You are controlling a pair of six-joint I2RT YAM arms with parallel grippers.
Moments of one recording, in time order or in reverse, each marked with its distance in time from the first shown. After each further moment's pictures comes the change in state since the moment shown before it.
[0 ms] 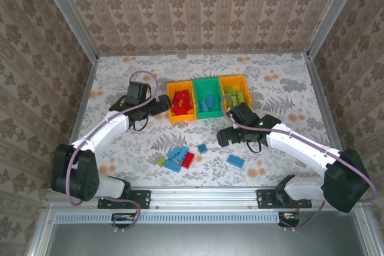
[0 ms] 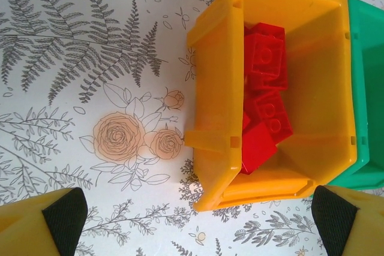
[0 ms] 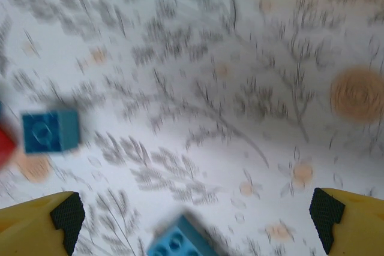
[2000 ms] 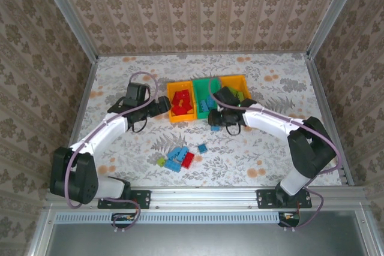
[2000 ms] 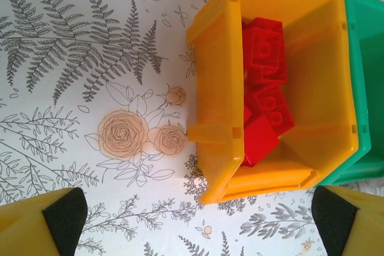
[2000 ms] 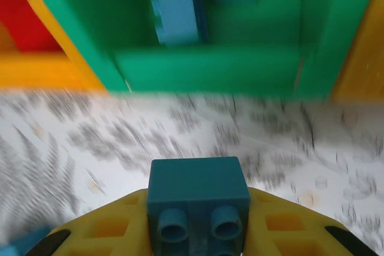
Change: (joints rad) left arm 0.006 -0.041 -0.027 -0.006 0.005 0.048; right arm -0.056 0.385 0.292 0.220 -0.083 0.239
